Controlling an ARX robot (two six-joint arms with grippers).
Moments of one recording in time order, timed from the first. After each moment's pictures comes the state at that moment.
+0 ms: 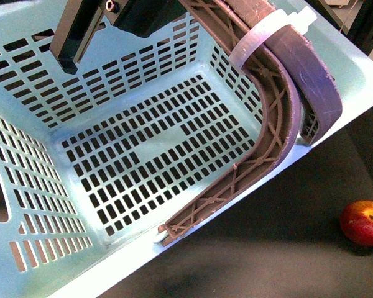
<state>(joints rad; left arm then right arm) -0.61 1.49 0.92 0.16 0.07 -1.04 -0.20 1.45 0.28 0.65 -0.08 -0.10</state>
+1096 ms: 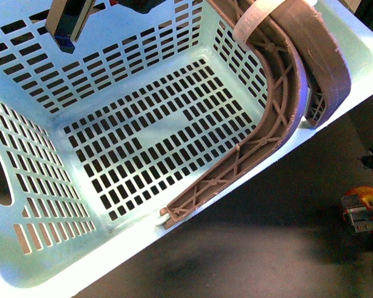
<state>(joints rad) -0.61 1.49 0.92 0.16 0.07 -1.04 -0.18 2.40 0.79 0.61 0.01 -0.34</state>
